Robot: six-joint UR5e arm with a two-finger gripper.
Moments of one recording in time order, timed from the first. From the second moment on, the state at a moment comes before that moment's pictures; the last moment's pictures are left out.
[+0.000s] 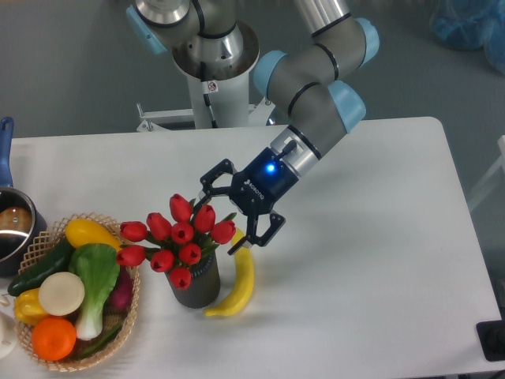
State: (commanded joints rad) arm 2.61 -1.86 -1.92 -0.84 0.40 1.32
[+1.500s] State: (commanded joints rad) arm 2.56 -1.89 -1.90 -0.80 0.39 1.33
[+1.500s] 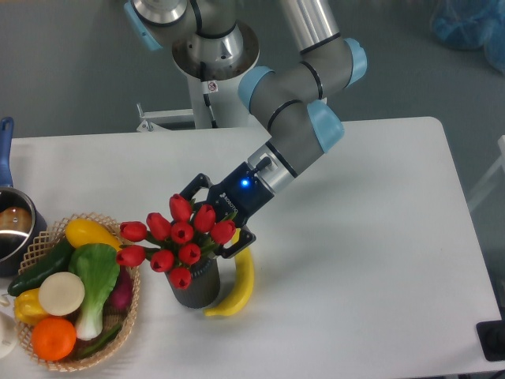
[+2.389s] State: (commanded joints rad) arm 2.56 -1.89 -1.90 -0.80 0.39 1.33
